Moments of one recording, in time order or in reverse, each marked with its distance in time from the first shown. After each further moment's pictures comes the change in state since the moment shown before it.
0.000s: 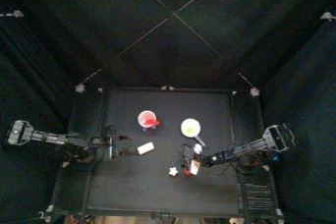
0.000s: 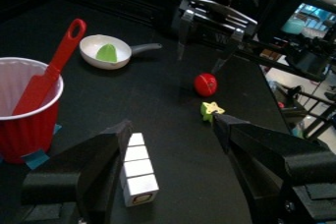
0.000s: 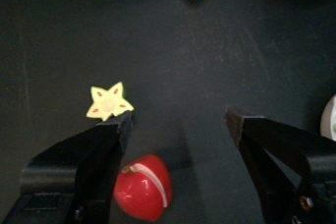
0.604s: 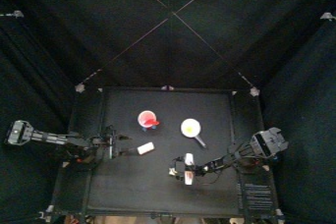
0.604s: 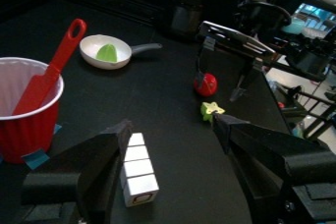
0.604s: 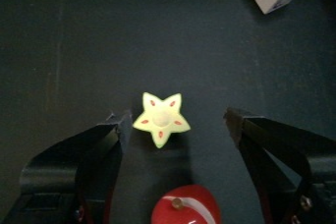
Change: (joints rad) left arm 0.000 -0.002 0.000 0.000 0.000 0.000; right arm 0.044 0.147 -0.106 -0.074 -0.061 -0.002
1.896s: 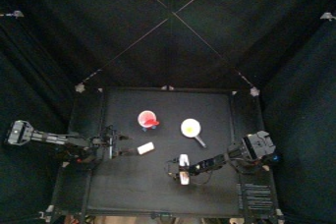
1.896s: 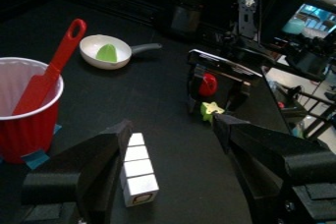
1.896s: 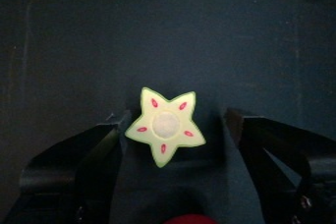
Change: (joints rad) left arm 0.000 0.002 0.000 0.000 0.000 0.000; right arm -0.055 0.140 -0.060 0.110 -0.049 -0.178
